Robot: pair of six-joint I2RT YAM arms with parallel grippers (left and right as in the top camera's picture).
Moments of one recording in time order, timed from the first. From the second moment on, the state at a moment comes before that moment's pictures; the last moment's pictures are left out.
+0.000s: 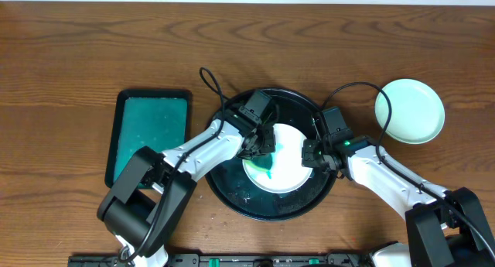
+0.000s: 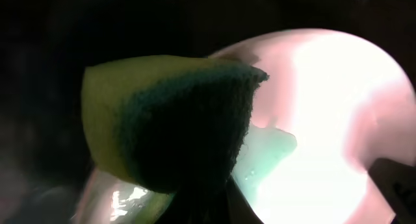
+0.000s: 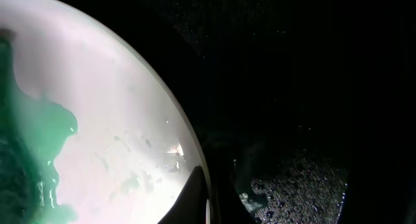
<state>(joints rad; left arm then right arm) -0.66 1.87 1.10 -0.49 0.23 -0.72 0.39 1.56 0.73 -0.42 -0.07 0.49</state>
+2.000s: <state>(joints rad) -0.55 1.96 1.23 -0.62 0.32 -0.74 0.40 1.56 0.74 -0.45 -0.12 0.52</state>
